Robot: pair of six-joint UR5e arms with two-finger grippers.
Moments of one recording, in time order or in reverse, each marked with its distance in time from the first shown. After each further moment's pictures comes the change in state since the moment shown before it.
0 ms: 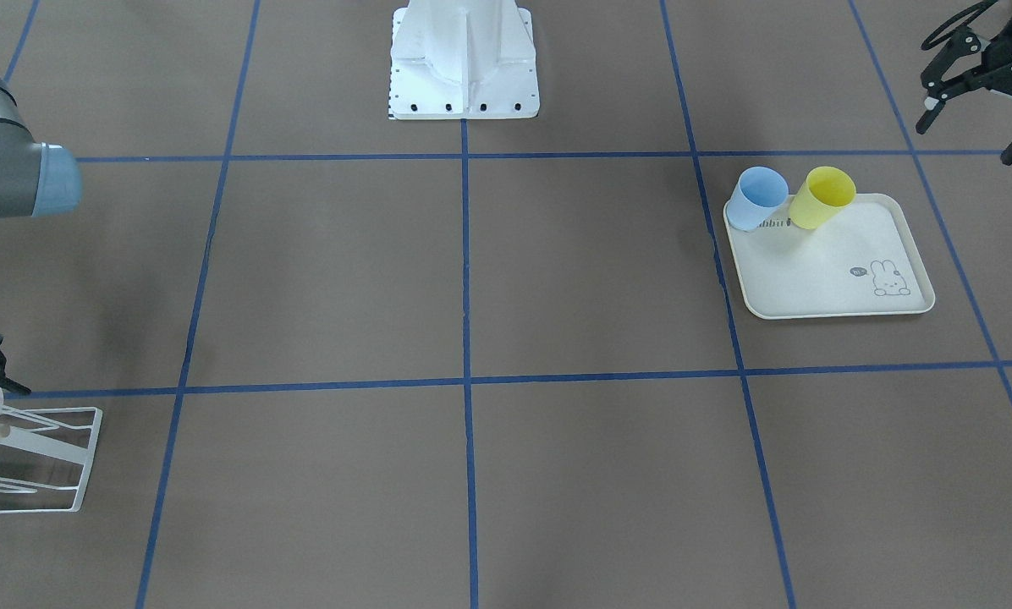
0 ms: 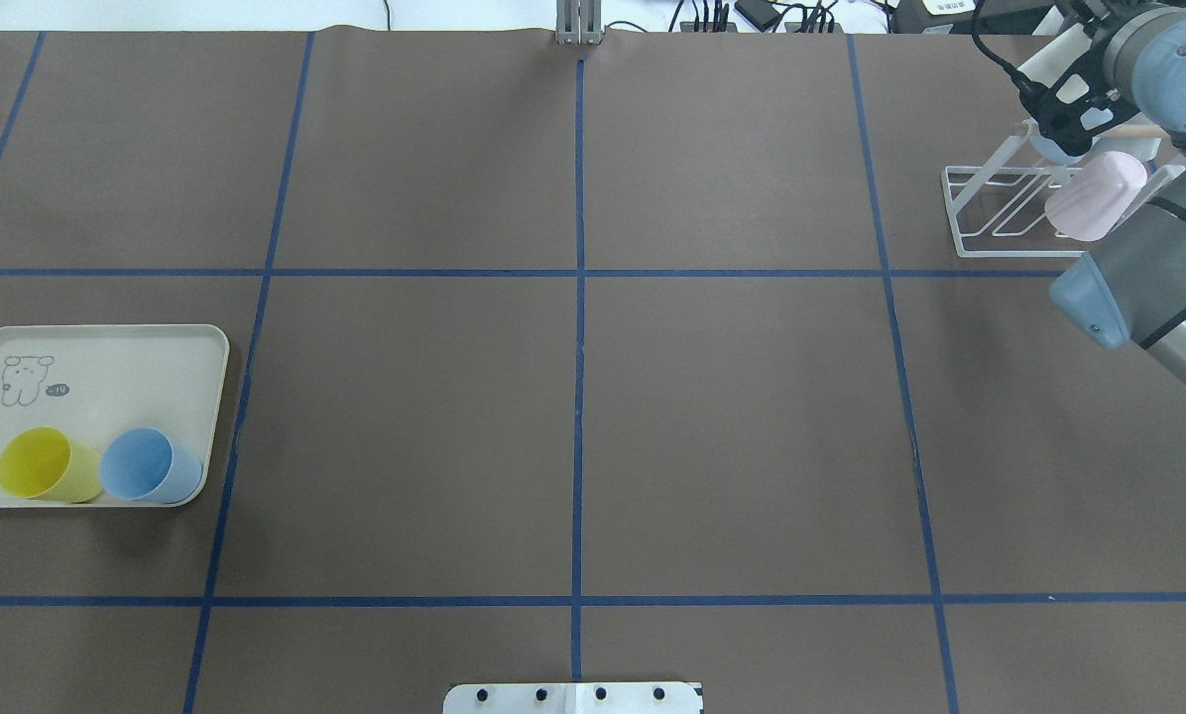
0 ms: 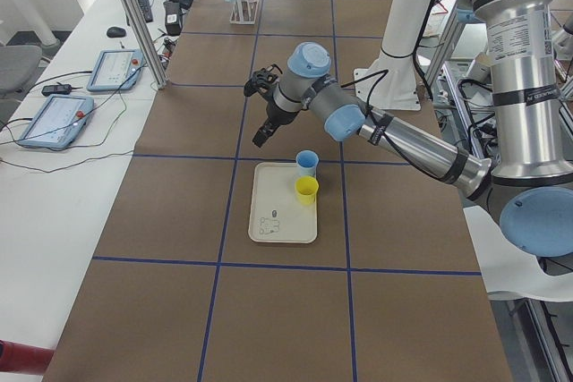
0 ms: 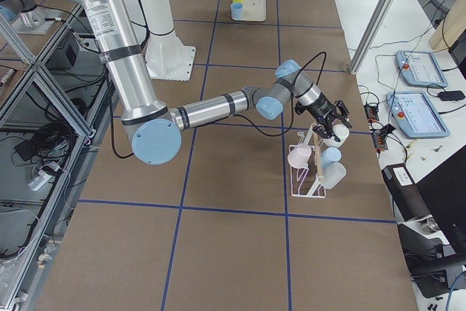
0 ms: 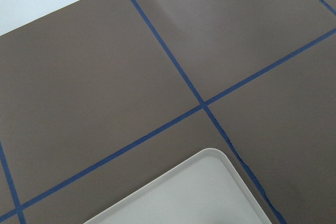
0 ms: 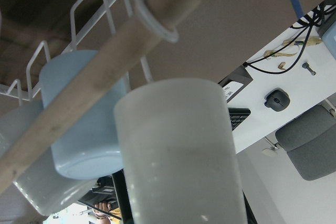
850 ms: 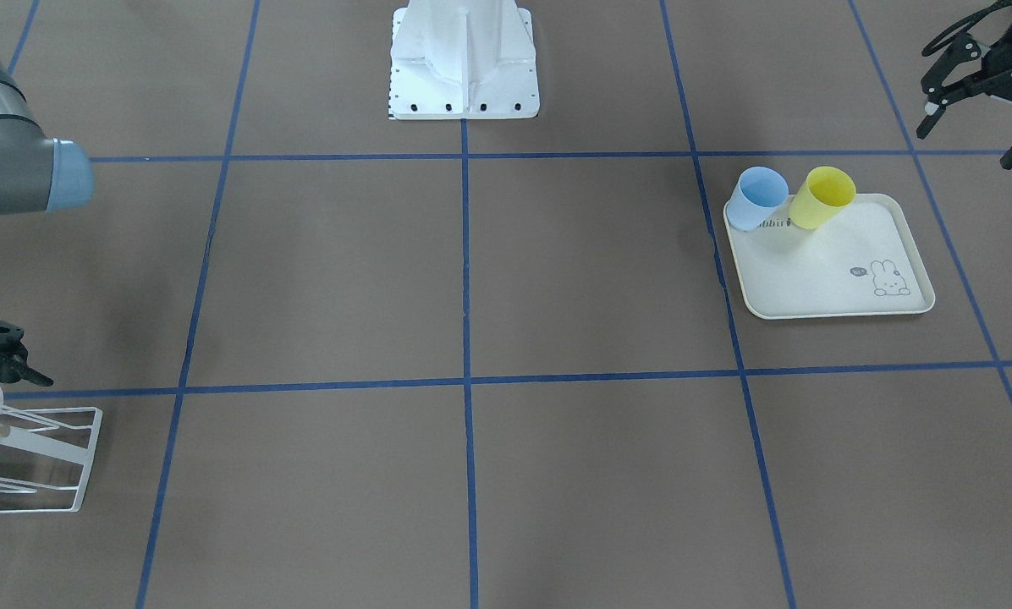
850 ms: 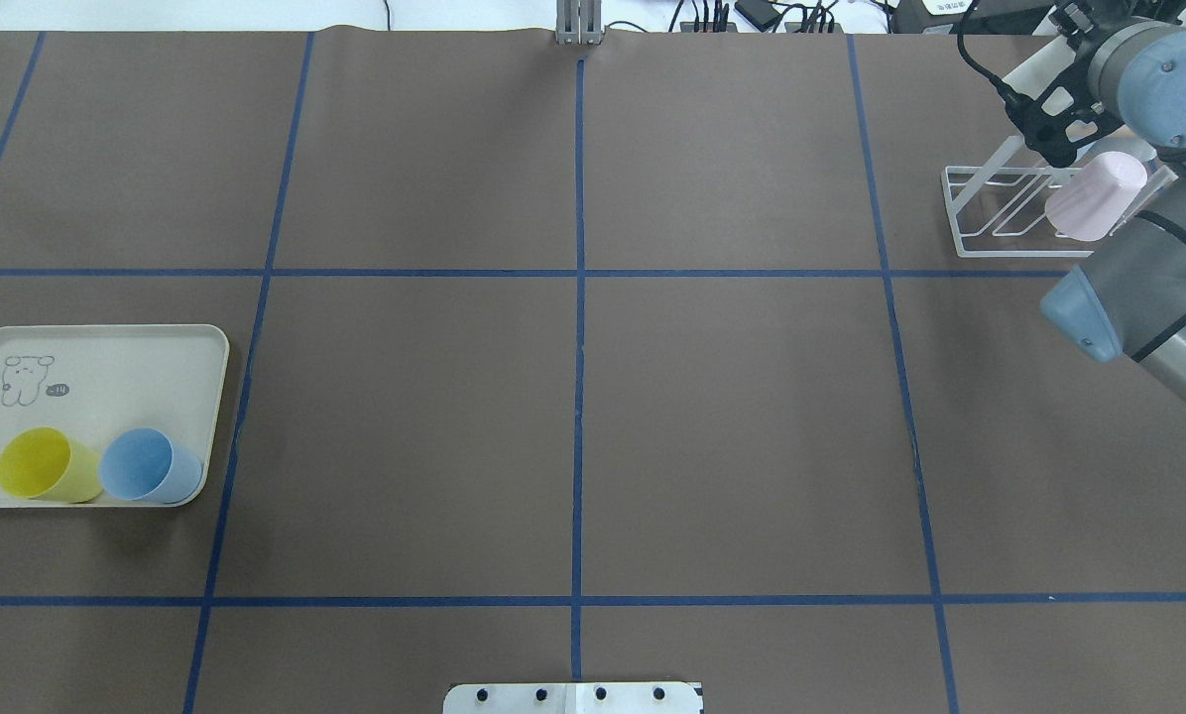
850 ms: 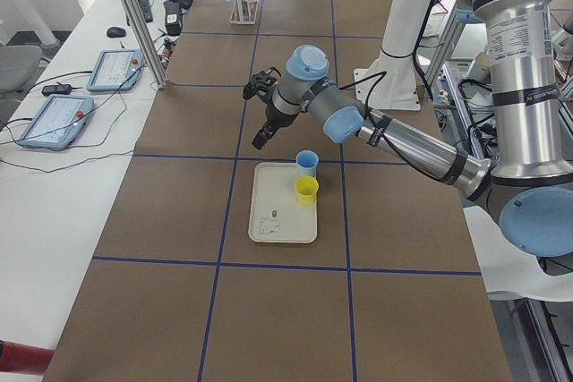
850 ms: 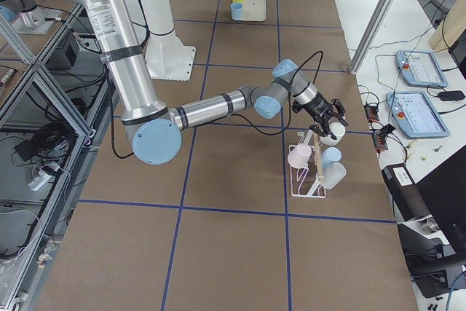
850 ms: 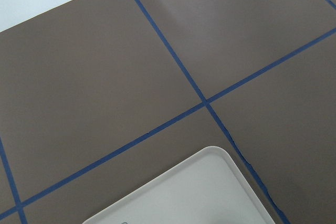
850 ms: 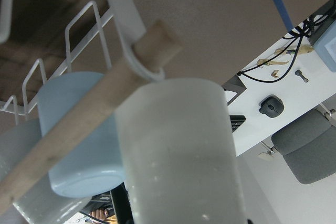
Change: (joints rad) left arm 0.001 -0.001 0.015 -0.003 0.000 -0.005; right arm -0.029 -0.009 0.012 0.001 -0.001 0.017
